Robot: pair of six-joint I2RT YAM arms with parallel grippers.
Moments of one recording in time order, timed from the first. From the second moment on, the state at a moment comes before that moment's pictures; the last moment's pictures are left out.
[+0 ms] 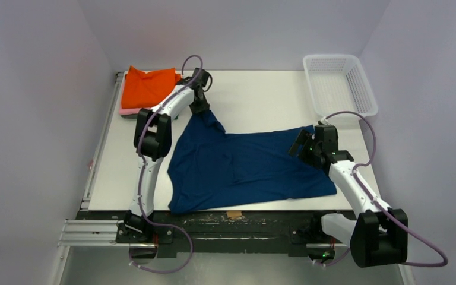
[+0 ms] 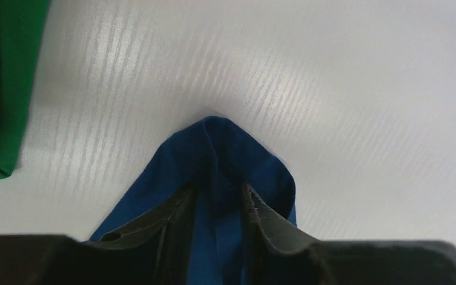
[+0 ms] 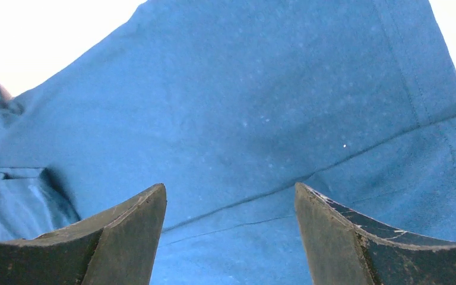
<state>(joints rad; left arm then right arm) -0.33 2.38 2.05 -0.78 -0.22 -0.70 0.08 1.13 0.64 -0.42 -0.04 0.58</state>
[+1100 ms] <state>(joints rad) -0.36 1.97 1.55 -0.57 -0.17 -0.68 0.08 1.94 1.44 -0.55 0.40 0.57</state>
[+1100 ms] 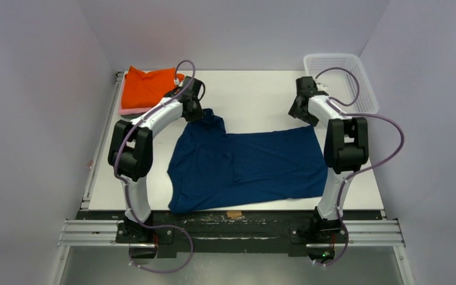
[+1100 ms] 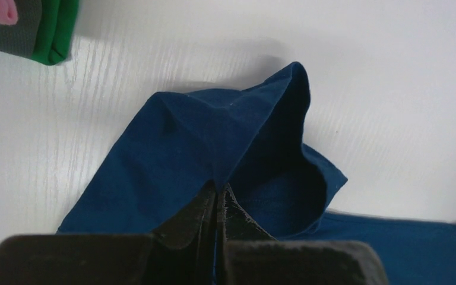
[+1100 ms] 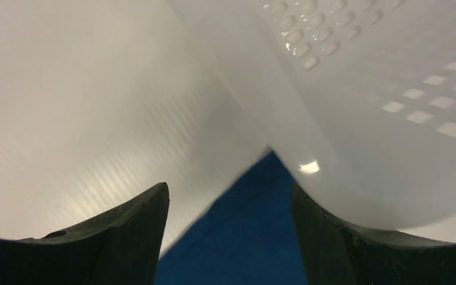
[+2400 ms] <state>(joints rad) -0.51 1.55 1.17 -0.54 -0.23 -0.68 0.15 2.05 1.46 -0.66 0.62 0.64</state>
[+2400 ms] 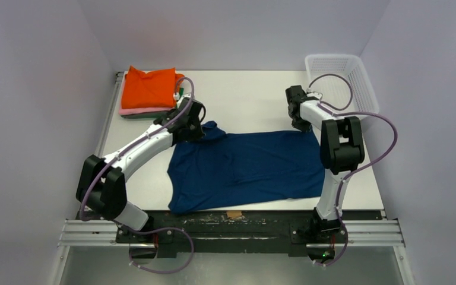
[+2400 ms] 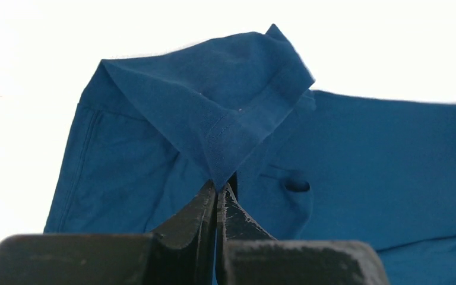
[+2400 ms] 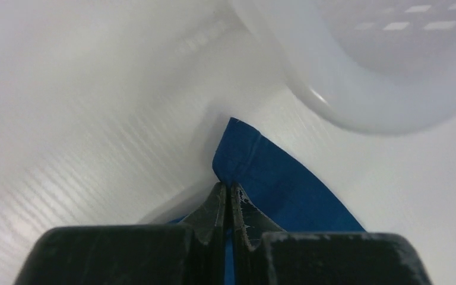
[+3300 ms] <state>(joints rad) -0.81 0.97 0.82 -0.74 -0.40 -0.89 0.21 1.51 1.12 -0.60 0.62 0.52</state>
